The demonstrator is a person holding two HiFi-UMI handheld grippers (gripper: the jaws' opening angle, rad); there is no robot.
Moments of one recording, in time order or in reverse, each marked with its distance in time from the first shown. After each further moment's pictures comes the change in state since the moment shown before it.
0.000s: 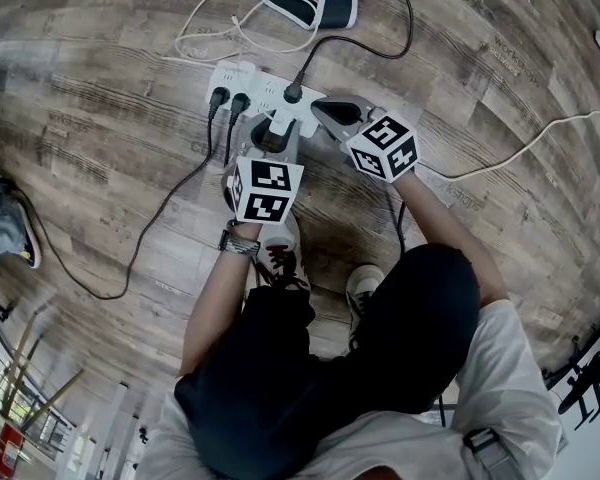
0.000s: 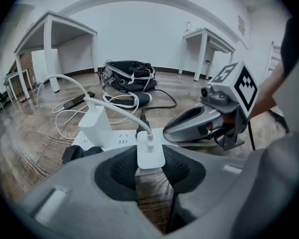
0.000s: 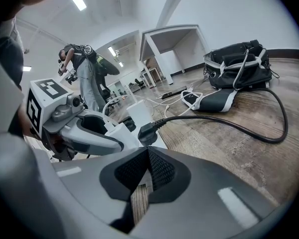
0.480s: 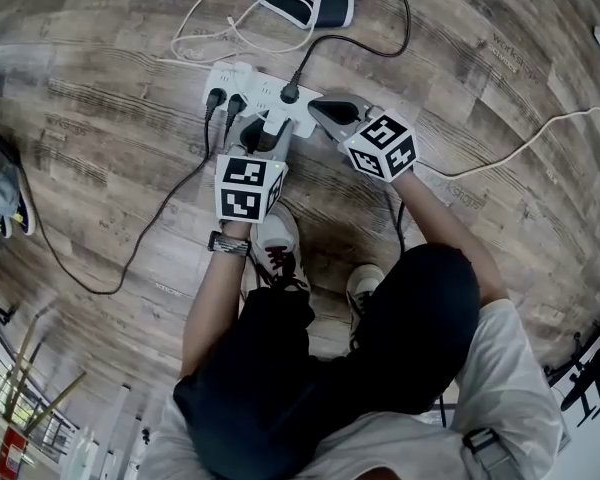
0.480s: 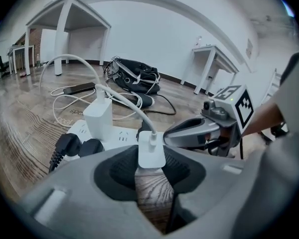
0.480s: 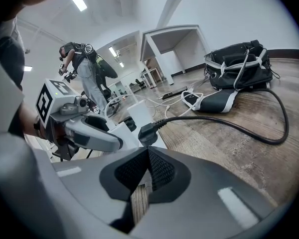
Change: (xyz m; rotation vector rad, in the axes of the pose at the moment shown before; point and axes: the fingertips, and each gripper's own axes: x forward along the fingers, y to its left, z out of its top) left arm -0.004 0.005 0.000 -0.179 -0.043 -0.104; right arm 0.001 0.001 0.001 -0.011 -0.004 0.005
